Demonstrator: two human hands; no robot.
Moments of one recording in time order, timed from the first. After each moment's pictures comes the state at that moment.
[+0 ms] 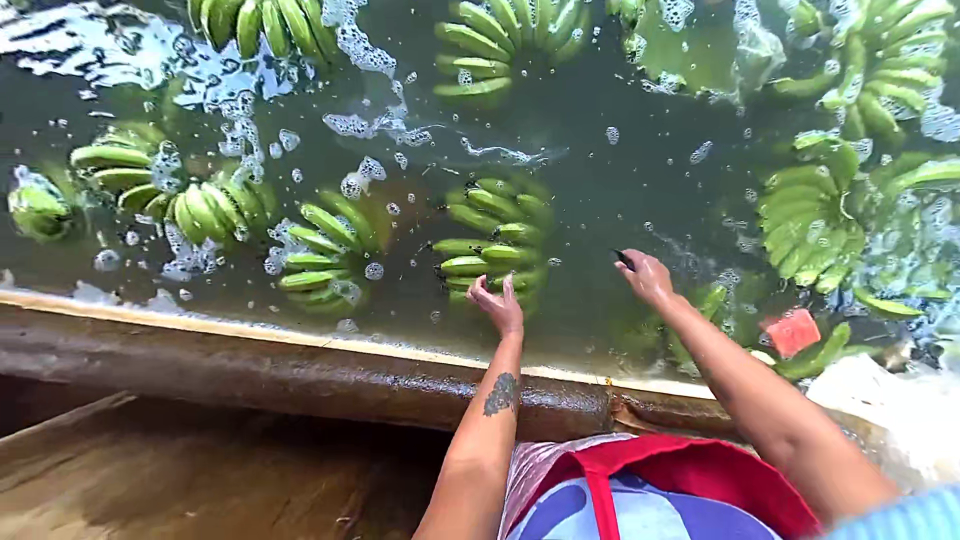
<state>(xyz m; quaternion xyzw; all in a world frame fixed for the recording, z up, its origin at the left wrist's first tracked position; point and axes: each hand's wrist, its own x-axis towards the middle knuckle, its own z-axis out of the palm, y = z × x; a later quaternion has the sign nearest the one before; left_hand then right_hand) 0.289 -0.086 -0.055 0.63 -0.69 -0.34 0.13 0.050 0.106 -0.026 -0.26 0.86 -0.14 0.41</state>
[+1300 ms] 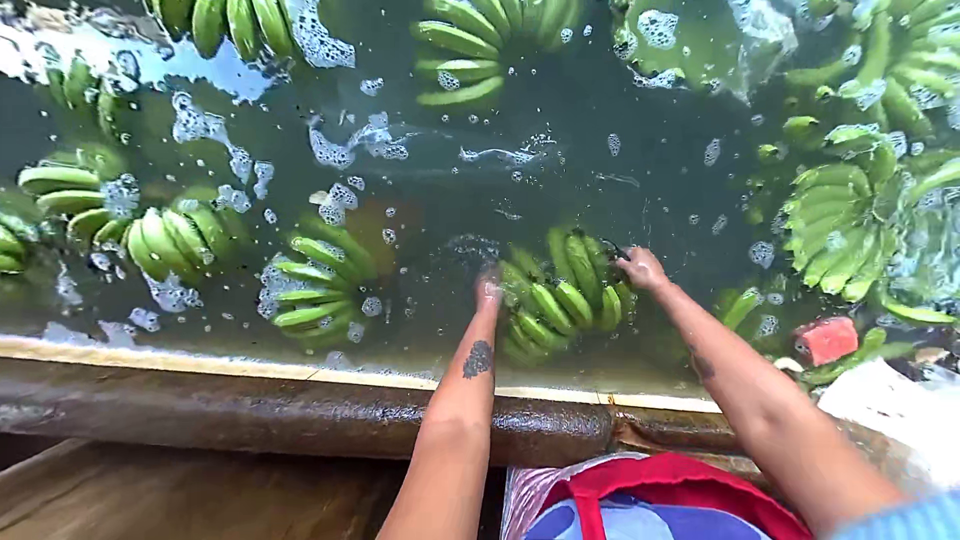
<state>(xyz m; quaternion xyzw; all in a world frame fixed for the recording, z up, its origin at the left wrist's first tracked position) 0.248 -0.165 -0.096 0.55 -0.67 -0.45 -0.22 0.011 0.098 -0.112 -0.13 0.83 -0.16 0.51</state>
